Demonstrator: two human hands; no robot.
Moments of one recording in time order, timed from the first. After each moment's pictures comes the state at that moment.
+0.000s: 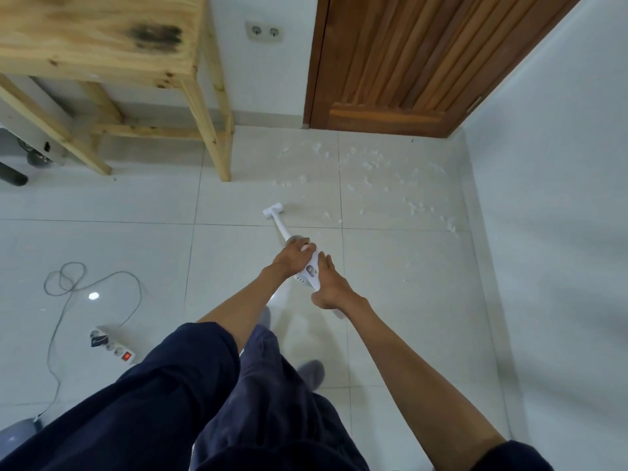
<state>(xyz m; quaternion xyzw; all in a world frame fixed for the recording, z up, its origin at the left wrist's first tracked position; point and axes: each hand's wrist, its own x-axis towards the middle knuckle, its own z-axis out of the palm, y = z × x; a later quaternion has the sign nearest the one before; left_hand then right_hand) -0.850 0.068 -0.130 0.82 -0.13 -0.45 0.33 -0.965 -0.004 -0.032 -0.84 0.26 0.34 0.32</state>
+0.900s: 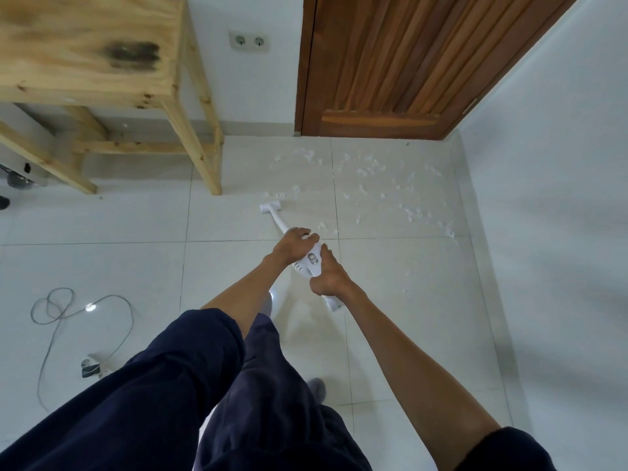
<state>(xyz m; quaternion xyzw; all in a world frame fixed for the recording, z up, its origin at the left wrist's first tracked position) -0.765 -0.002 -0.128 0.80 -0.09 -0.45 0.39 -0.884 -0.062 -0.035 -0.77 0.36 0.29 0.43</state>
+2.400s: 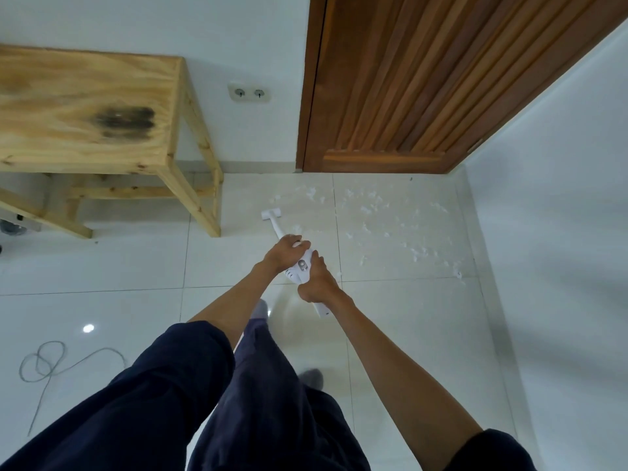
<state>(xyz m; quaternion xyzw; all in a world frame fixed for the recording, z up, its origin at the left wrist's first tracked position) -0.580 -0.077 -0.121 0.80 -0.10 -0.46 0.37 -0.695 -0.136 -0.049 -0.80 0.33 0.25 0.43</state>
